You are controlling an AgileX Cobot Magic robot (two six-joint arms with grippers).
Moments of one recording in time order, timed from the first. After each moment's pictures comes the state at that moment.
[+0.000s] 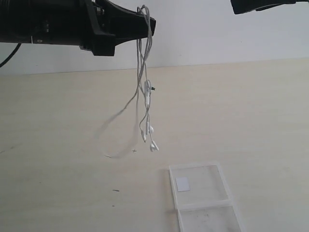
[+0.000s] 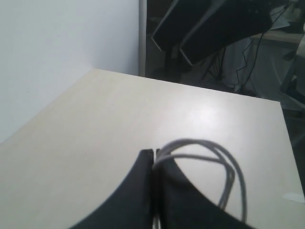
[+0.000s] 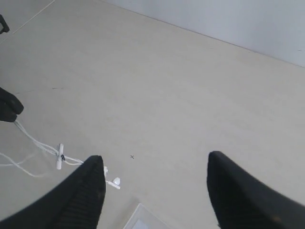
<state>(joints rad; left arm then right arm) -0.30 1.48 -1.09 -1.57 0.78 1.70 0.06 1.38 -1.38 0.76 1.07 -0.77</state>
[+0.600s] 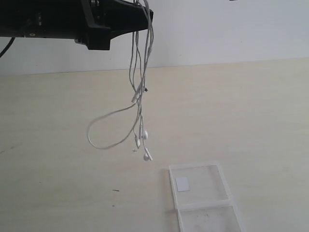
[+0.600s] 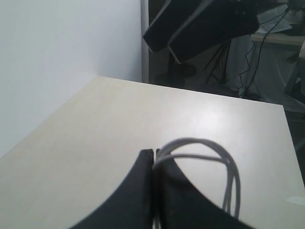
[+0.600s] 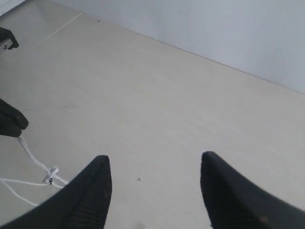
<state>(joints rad) -0.30 1.45 -1.09 -1.56 0.77 1.70 0.06 1.38 -1.37 0.86 1.04 -0.86</state>
